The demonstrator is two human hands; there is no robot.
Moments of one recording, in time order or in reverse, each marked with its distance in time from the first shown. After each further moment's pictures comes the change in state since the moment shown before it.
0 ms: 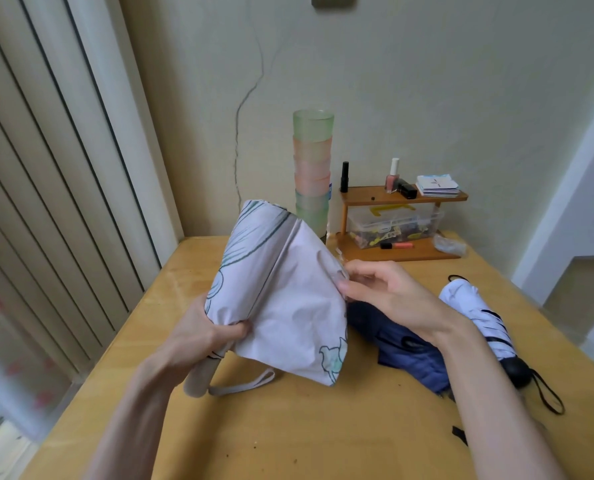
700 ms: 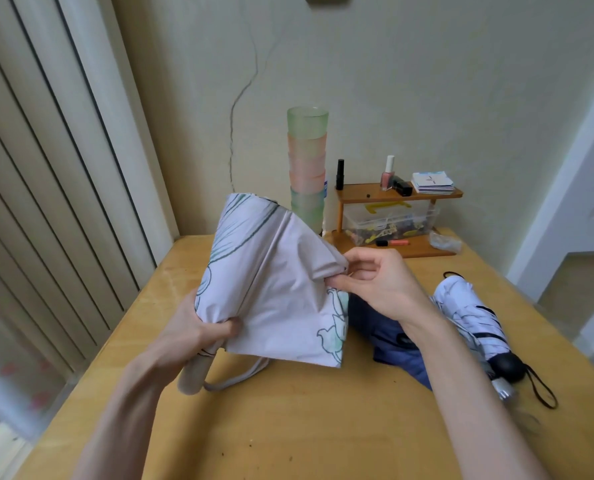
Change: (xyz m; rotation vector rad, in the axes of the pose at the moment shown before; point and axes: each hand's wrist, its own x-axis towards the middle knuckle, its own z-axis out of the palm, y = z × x) left_hand 0.000 -0.001 -0.004 -0.041 0.000 0.019; right_hand 0.012 0.005 0.009 -0.029 0.324 0.067
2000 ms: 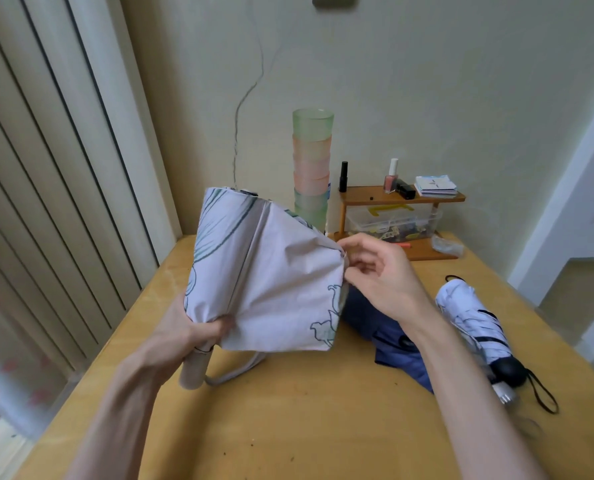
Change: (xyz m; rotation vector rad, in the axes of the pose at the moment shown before) left_hand -0.005 -0.003 -0.011 -0.089 0.012 0.049; right_hand 0.002 -0.011 0.002 0.004 0.009 -0.180
